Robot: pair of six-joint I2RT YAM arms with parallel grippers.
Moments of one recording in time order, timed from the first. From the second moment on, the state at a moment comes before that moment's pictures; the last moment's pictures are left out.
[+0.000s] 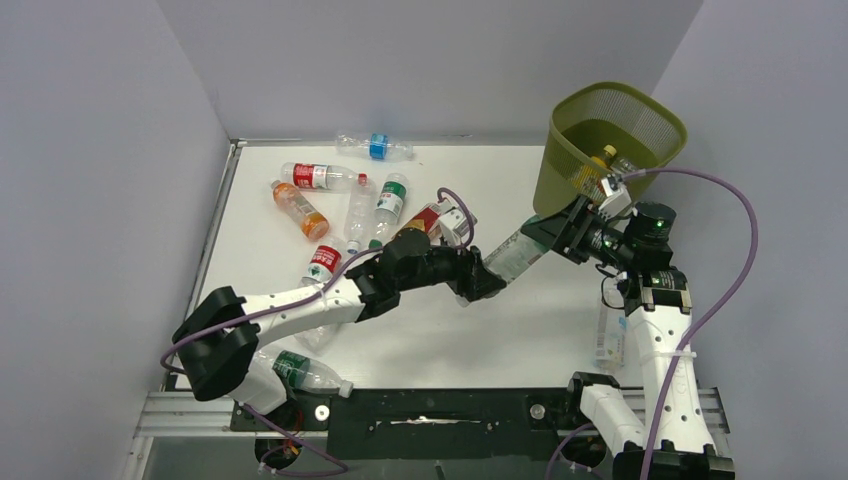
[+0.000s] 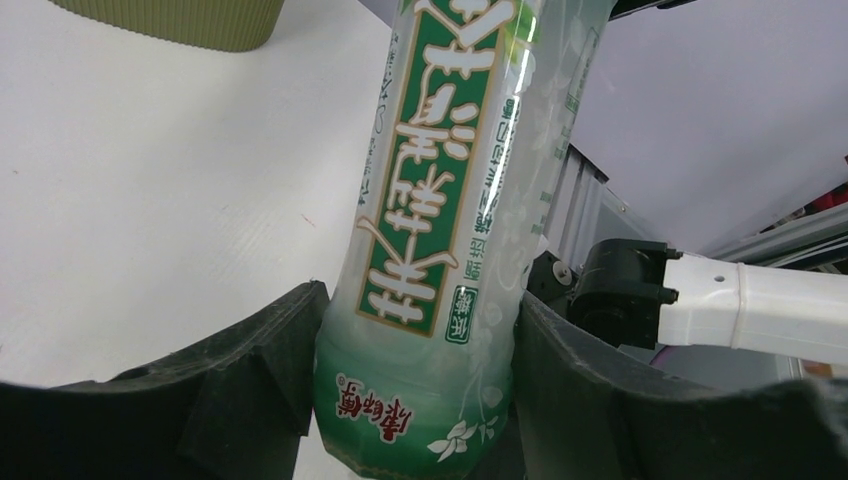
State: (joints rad) left arm -0.99 1.51 0.96 0.39 0.25 -0.52; right arm -0.11 0.88 0.95 -0.52 -0.79 0.61
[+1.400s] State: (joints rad) left arm -0.95 1.22 1.10 -0.27 0.10 -0.58; right arm -0.10 0.76 0.74 -0.53 -0.72 0.51
